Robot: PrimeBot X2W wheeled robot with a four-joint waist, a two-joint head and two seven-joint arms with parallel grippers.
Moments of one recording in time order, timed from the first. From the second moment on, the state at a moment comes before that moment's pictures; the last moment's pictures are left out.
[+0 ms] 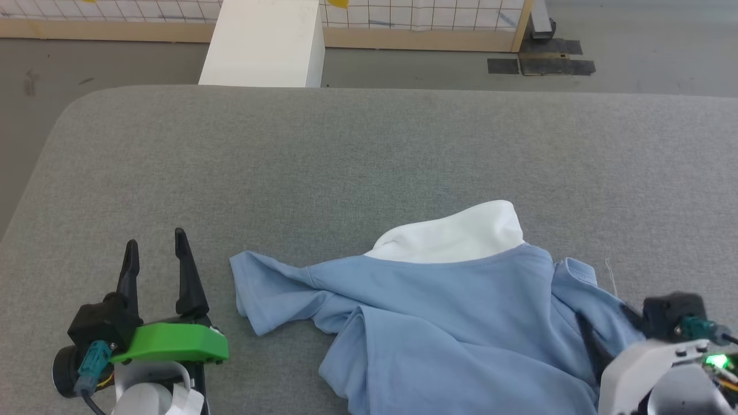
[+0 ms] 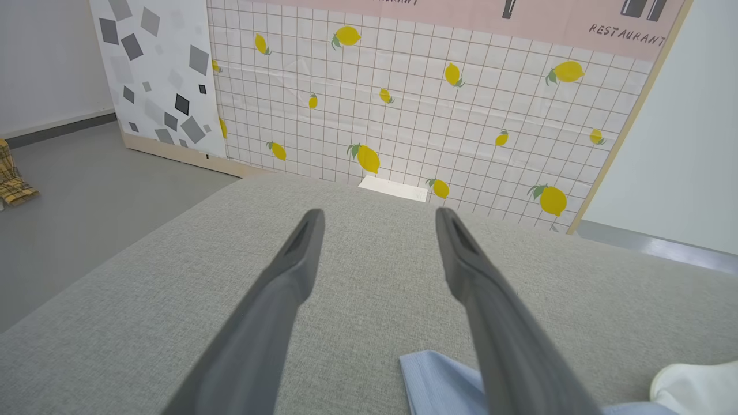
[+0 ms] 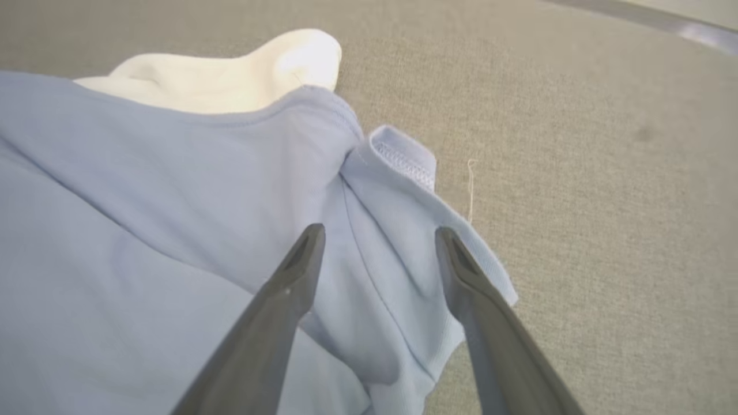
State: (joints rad) left arm -0.06 0.05 0.07 0.04 -0.23 0.04 -0.26; right arm 0.17 -0.12 -0.04 -0.27 0.10 0.13 0.55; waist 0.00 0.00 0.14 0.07
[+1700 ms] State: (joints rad) left arm -0.14 0.11 0.01 0.16 -0.20 -0.01 -0.07; right arm -0.14 -0.05 -0.46 0.09 0.04 0.13 0.36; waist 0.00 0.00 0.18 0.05
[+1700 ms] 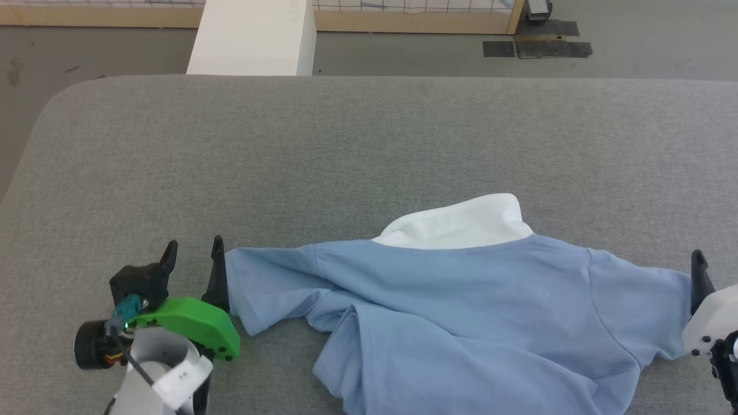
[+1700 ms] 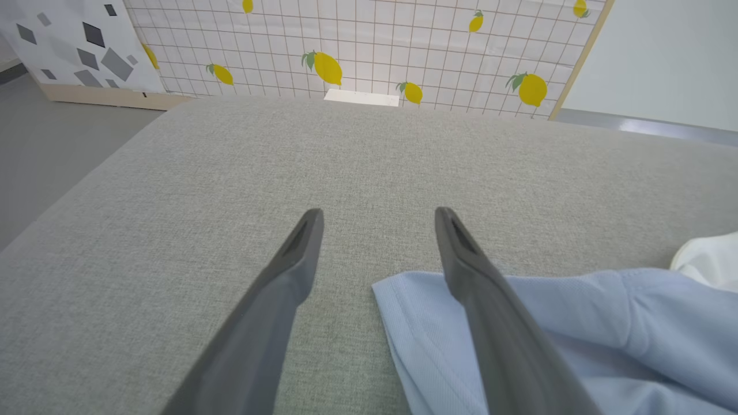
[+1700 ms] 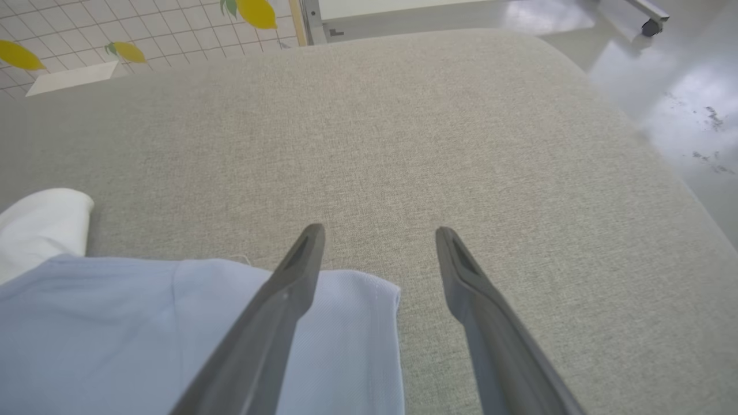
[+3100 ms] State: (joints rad) left arm -0.20 0.27 -0.03 0.07 -0.27 0.02 0.76; right arm -0.19 -0.12 -0.30 0.17 0.05 0.13 0.41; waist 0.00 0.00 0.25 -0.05
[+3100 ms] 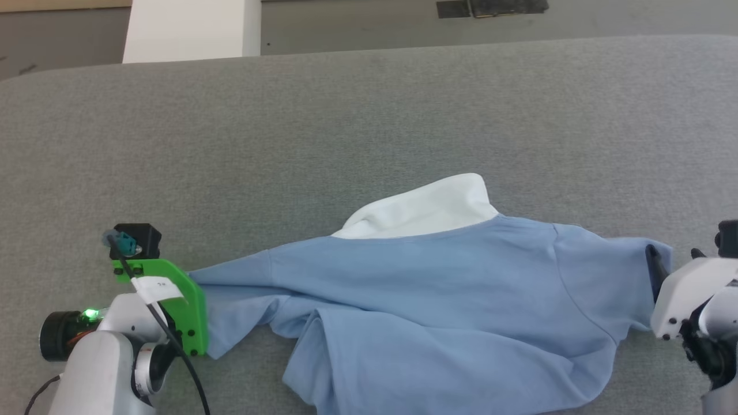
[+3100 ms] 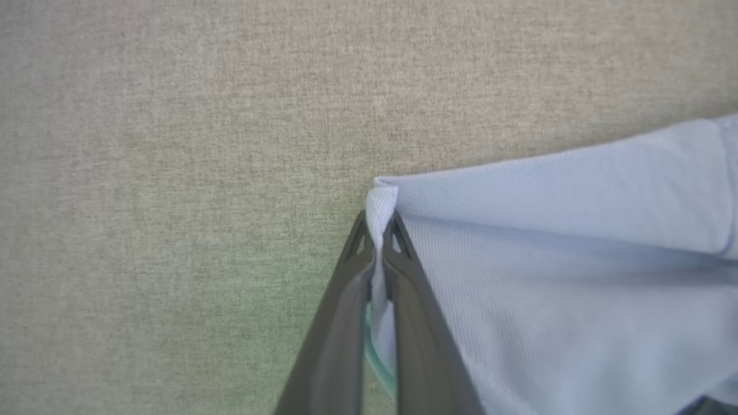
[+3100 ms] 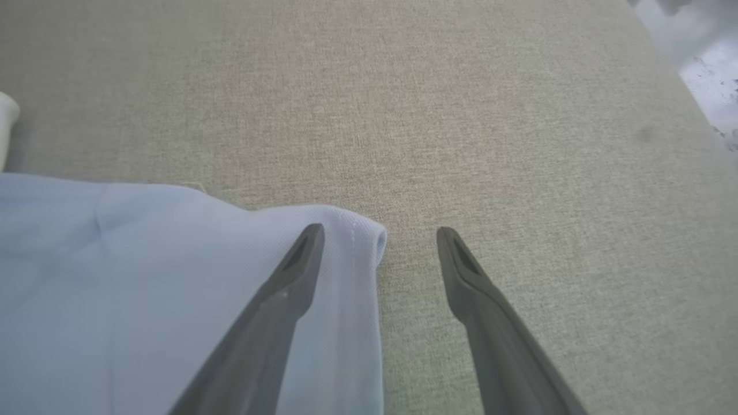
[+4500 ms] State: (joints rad) left arm -0.83 0.39 0.00 -0.04 -0.39 -0.08 0.54; right arm -0.95 -0.50 0.08 0.03 0.17 0.13 0.84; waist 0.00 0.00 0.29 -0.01
